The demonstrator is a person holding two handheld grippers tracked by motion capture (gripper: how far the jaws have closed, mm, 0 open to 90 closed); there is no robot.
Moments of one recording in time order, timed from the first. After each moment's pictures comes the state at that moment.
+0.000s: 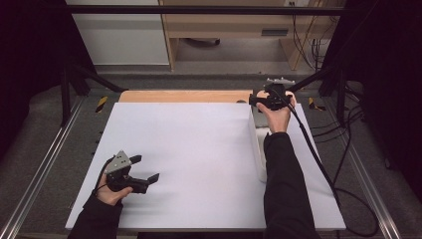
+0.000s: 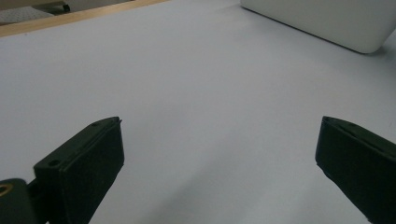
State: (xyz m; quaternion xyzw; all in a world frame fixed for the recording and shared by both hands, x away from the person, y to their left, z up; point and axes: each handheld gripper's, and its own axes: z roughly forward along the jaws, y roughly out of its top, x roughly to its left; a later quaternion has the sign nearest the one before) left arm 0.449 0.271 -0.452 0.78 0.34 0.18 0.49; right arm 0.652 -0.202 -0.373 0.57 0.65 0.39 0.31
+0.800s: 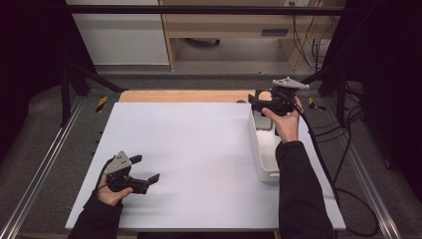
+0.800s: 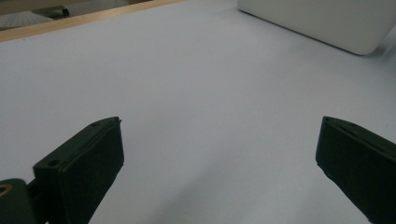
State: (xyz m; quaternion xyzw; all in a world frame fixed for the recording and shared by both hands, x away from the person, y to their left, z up) left arm 0.447 0.269 -0.452 0.78 0.33 0.18 0.49; right arm 0.591 -0.201 -0.332 0.48 0.67 0.49 0.29
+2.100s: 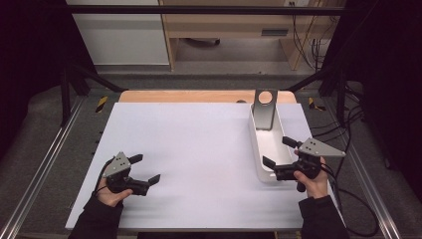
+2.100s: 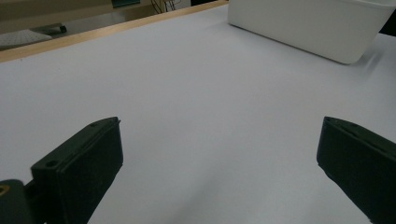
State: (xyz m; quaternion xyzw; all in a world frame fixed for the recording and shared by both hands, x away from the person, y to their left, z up) left arm 0.442 0.267 -0.447 0.78 0.31 0.19 0.51; right arm 0.440 -0.250 -0.390 0.34 0.72 0.57 0.22
